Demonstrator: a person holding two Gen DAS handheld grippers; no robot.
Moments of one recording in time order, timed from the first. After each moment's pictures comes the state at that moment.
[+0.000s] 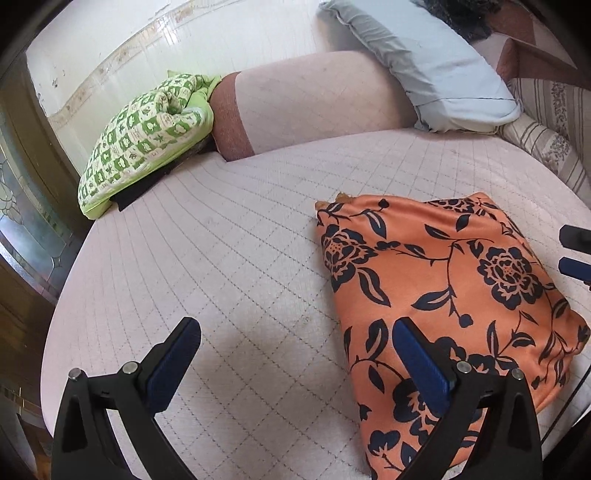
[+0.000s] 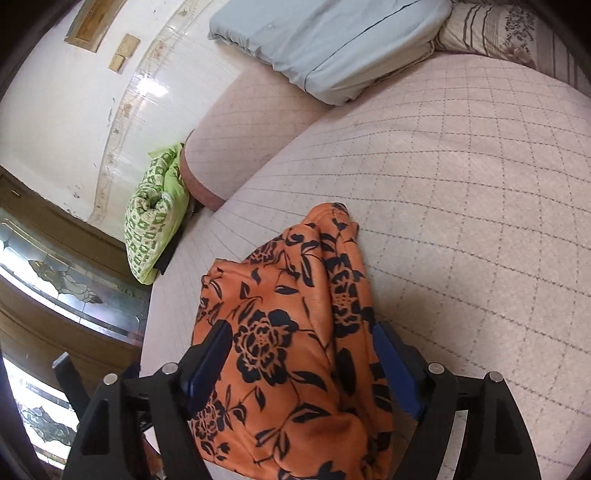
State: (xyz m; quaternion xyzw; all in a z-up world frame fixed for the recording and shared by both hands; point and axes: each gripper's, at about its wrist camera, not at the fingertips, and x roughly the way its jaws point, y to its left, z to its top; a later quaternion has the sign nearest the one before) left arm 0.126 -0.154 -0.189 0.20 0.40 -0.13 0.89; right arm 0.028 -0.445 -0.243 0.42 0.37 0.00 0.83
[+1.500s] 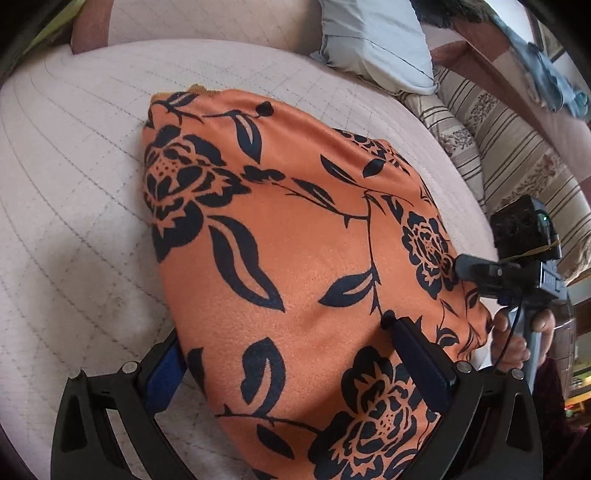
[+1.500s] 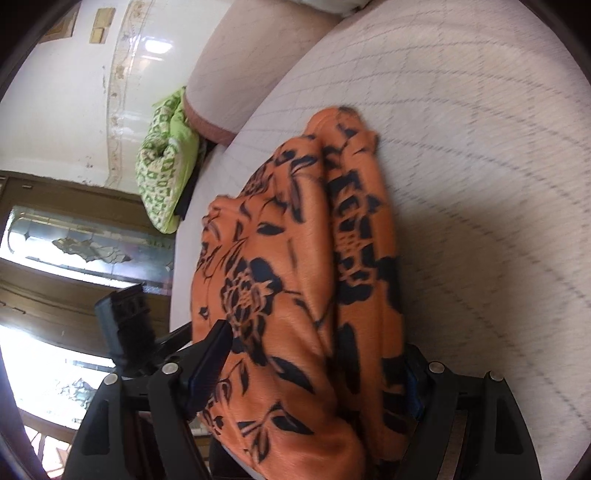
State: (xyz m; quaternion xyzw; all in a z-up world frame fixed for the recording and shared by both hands) left arm 0.187 -0.179 -0.269 0.03 0.58 -0.40 0.71; right arm 0.067 -0.430 -0.304 0.47 0.46 0.12 0.75
